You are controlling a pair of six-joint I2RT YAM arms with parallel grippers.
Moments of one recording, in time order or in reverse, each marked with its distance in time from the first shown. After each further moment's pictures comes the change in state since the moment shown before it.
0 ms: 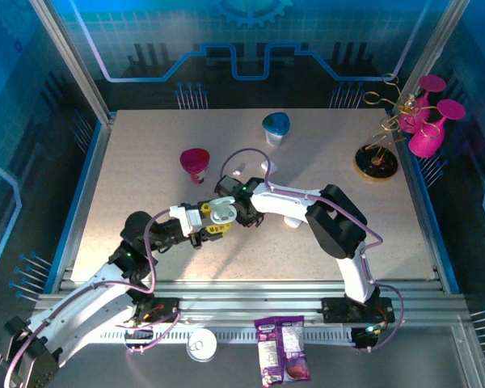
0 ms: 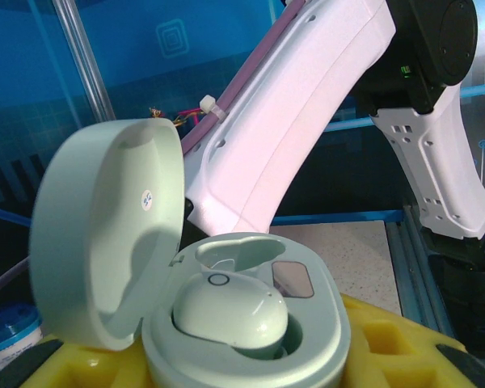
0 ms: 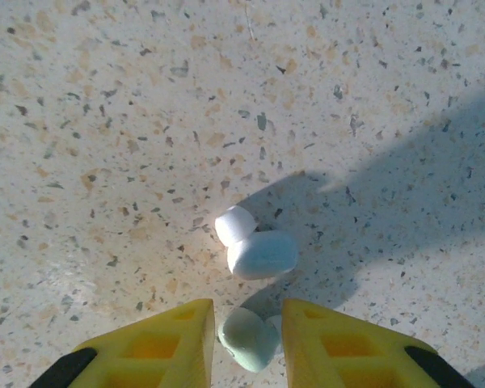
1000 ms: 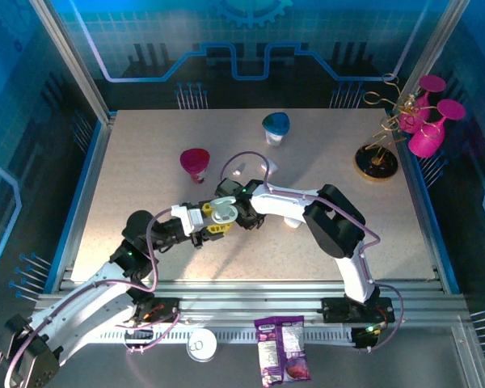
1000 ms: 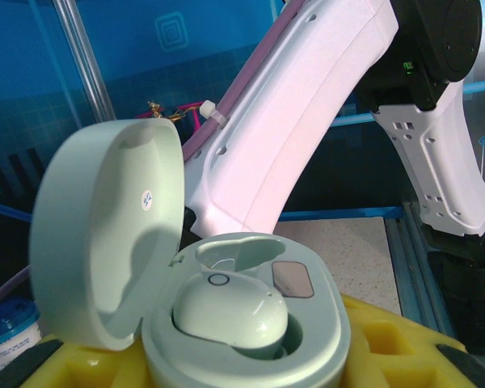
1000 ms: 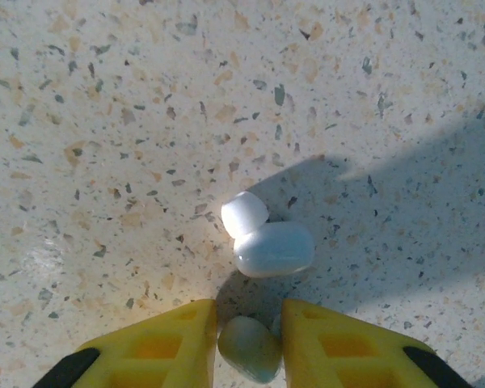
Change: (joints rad) left arm 0.000 0.017 0.000 0.003 0.000 0.000; right arm 0.000 0.015 -0.019 0.002 0.004 -0.035
